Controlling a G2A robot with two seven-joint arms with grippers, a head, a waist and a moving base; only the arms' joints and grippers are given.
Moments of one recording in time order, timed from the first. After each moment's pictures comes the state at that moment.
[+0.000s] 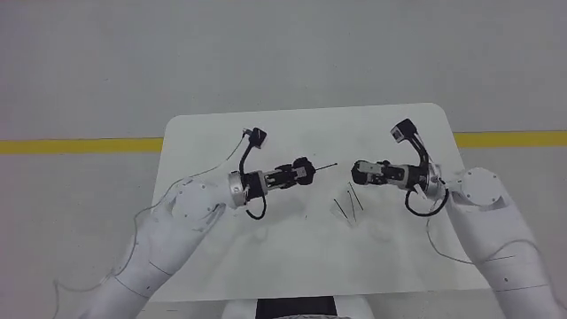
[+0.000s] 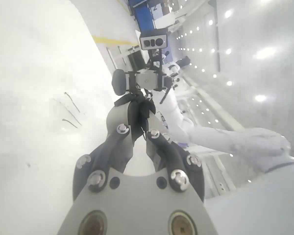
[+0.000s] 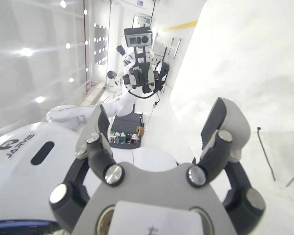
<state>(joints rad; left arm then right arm) 1.26 -1.12 -0.99 -1.60 -0.26 -0.34 -0.75 -1.35 -1.02 1.37 -1.49 0.43 -0.34 1.27</state>
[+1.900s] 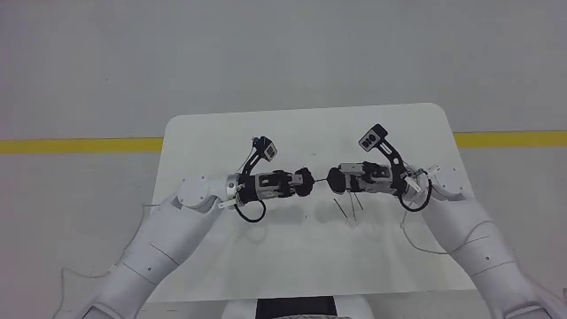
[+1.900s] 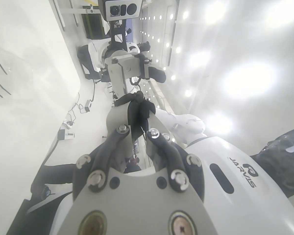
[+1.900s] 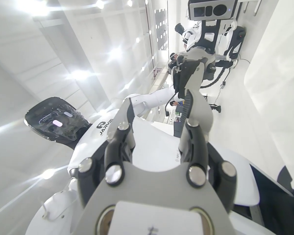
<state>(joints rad) 1.19 -1.15 -0.93 -1.41 -0.66 -0.31 -1.04 -1.20 -1.05 1.10 -1.28 0.89 -0.23 1.39</state>
